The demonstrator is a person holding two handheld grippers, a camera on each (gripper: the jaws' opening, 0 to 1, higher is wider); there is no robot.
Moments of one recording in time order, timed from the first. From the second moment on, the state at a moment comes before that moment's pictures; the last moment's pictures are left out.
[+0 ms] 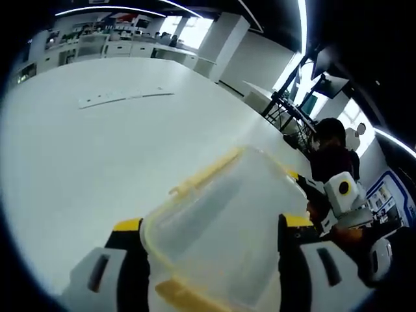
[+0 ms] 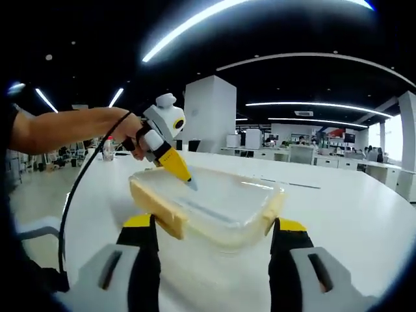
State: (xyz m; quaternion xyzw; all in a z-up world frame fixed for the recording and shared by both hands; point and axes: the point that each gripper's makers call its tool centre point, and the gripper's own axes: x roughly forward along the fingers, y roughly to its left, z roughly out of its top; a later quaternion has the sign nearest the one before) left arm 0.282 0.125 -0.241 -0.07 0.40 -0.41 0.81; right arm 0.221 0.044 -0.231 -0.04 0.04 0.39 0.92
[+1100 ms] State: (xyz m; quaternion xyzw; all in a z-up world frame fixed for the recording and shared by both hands) left arm 0.297 0.134 -0.238 -0.09 0.36 -0.42 0.83; right arm 0.236 0.064 -0.231 -0.03 0.05 0.35 0.93
